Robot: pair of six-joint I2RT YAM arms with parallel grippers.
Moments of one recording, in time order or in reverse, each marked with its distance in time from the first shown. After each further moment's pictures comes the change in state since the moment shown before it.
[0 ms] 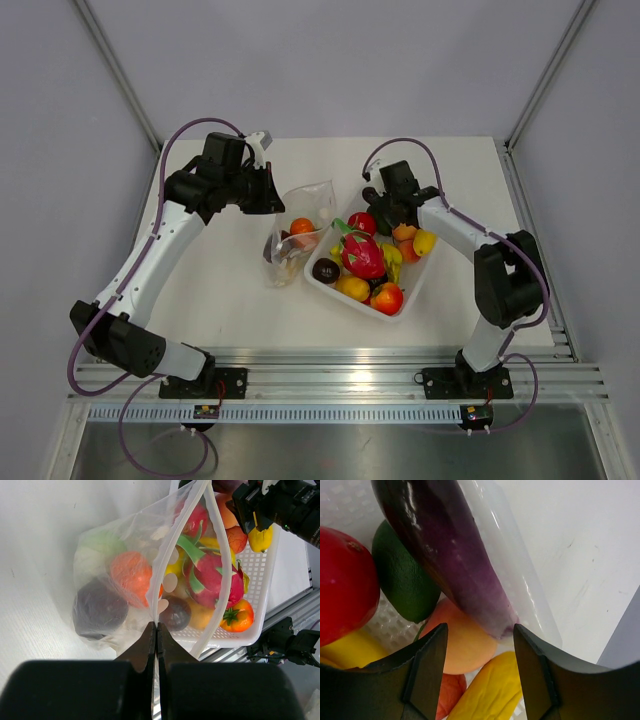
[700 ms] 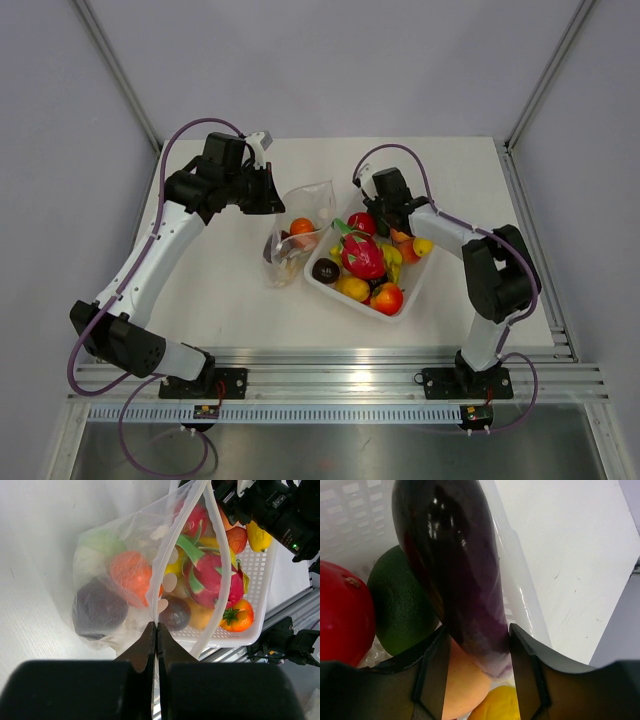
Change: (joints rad) left arm -0.002 0.000 0.000 -0.001 0.000 0.000; right arm 0.030 0.066 -0.060 0.233 0.040 -0.141
